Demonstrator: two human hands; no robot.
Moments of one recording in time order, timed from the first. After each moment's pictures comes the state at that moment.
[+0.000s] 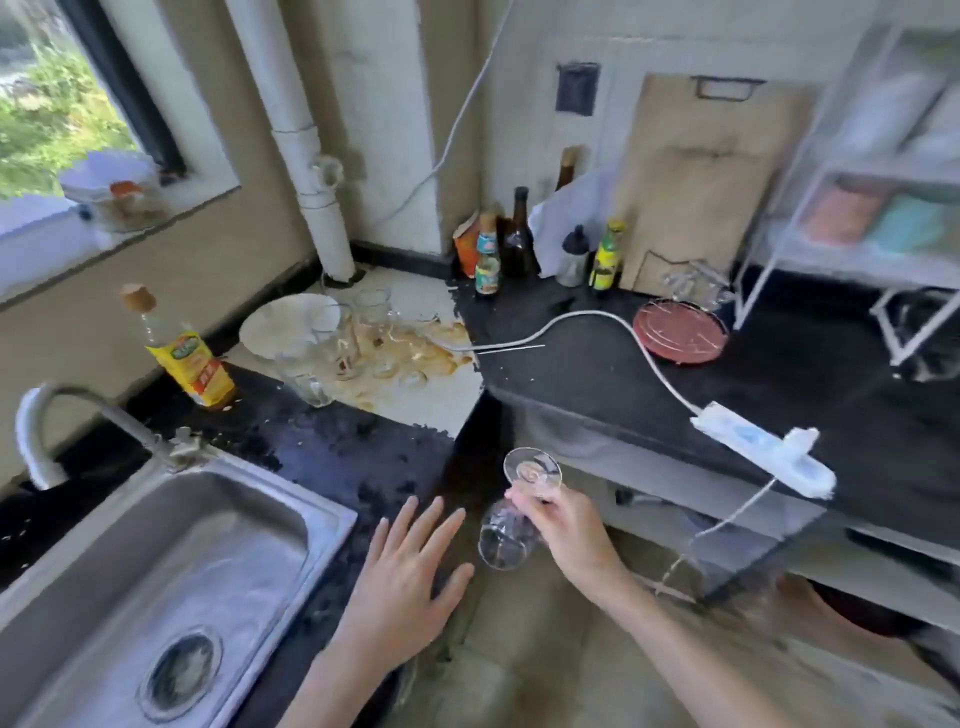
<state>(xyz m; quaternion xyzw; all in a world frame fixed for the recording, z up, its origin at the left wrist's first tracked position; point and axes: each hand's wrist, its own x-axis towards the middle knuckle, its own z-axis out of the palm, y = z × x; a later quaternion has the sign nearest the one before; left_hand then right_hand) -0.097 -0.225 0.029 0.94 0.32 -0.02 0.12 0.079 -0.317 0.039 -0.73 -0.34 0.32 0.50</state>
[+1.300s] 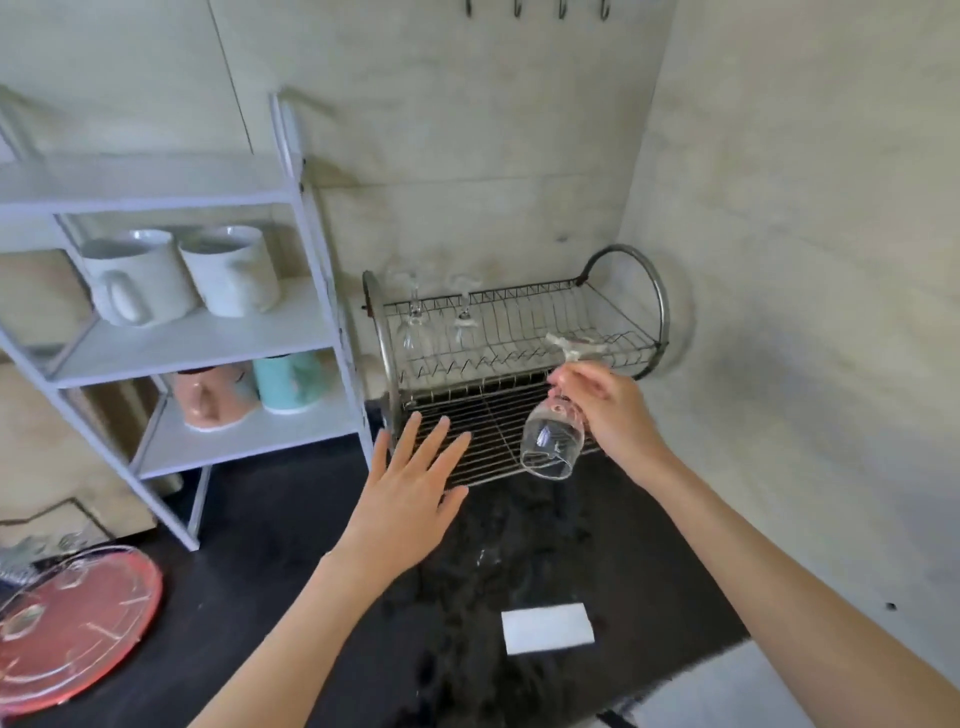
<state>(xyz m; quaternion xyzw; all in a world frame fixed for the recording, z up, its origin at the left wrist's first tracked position) 0.674 -0.562 0.128 0.99 -0.10 0.09 0.07 0.750 -0.770 0.182 -0.82 -0.12 -0.04 0.56</state>
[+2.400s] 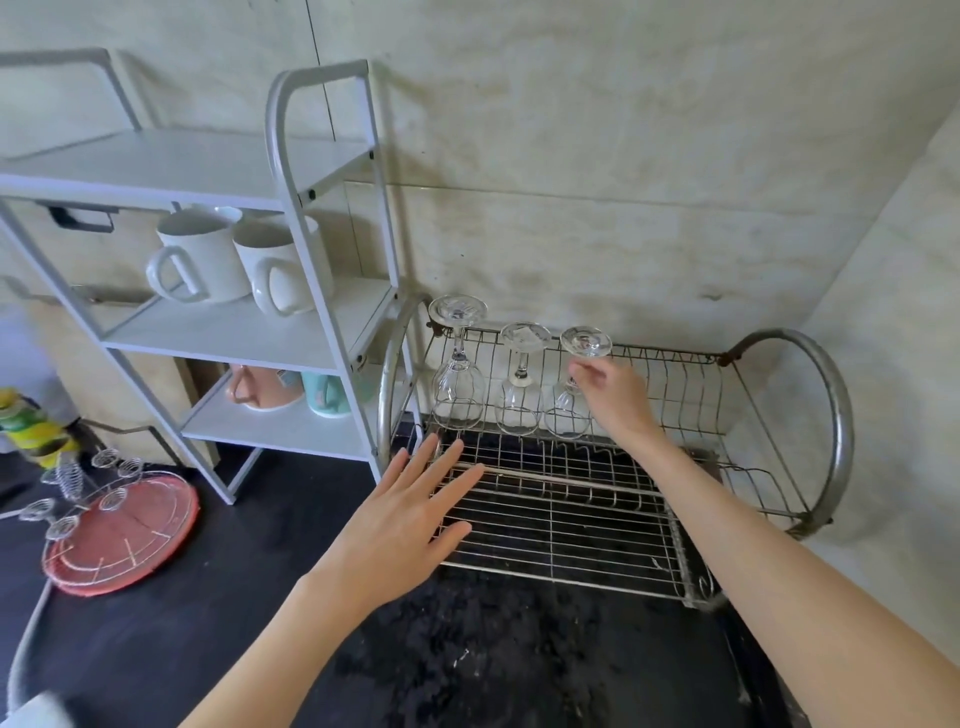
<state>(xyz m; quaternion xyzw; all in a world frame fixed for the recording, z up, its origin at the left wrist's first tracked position) 0.781 -0.580 0.109 1.00 0.04 0.04 0.00 1.014 -0.719 0.134 -0.87 -0.27 0.04 0.42</state>
